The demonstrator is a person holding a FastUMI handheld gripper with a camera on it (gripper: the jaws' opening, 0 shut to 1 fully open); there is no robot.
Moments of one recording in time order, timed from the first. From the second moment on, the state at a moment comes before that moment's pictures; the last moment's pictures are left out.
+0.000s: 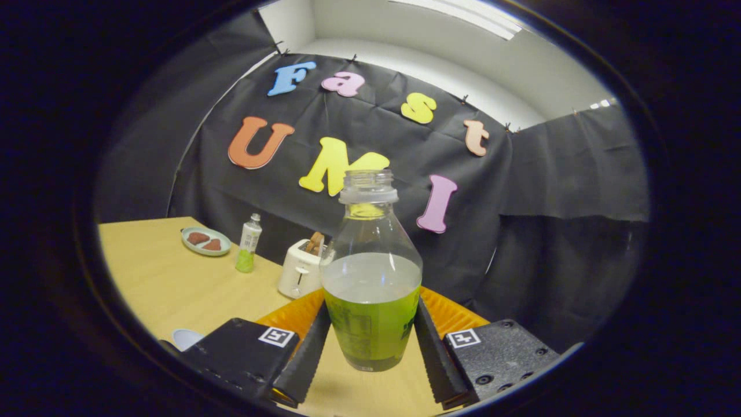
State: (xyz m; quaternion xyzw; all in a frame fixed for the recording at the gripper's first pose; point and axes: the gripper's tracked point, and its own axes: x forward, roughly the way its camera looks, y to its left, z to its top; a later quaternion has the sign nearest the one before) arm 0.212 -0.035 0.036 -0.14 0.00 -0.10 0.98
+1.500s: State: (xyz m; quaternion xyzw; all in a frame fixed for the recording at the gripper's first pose) arm 0.339 0.032 -0.122 0.00 0.09 0.01 1.00
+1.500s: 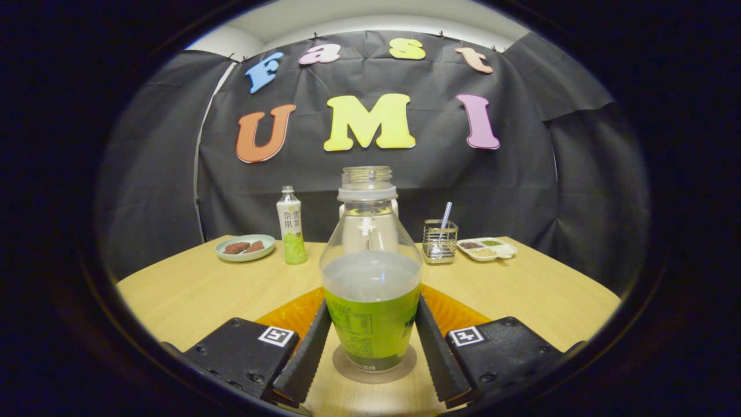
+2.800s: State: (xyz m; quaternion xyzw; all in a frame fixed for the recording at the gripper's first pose) arm 0.229 0.022 -0.041 0.00 0.04 0.03 1.00
